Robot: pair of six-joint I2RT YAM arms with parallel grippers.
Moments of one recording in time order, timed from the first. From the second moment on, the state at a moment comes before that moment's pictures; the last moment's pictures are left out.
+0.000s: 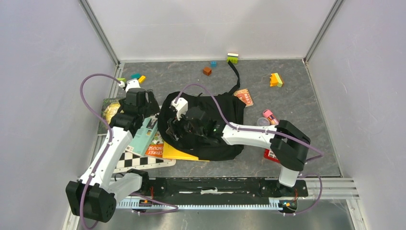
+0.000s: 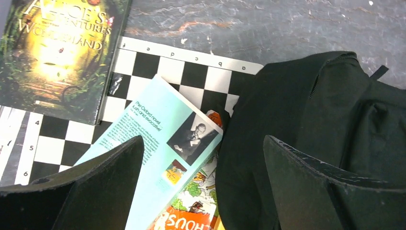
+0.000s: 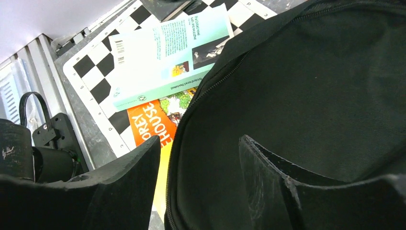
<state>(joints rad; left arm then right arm) -0.21 1.04 0.92 -0.56 -0.35 -0.40 1.12 1.76 1.19 0.22 0.04 0.23</state>
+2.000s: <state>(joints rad) -0.20 0.97 0.85 -0.44 -0.11 -0.37 1.09 1.55 0.89 0.41 0.39 0.27</state>
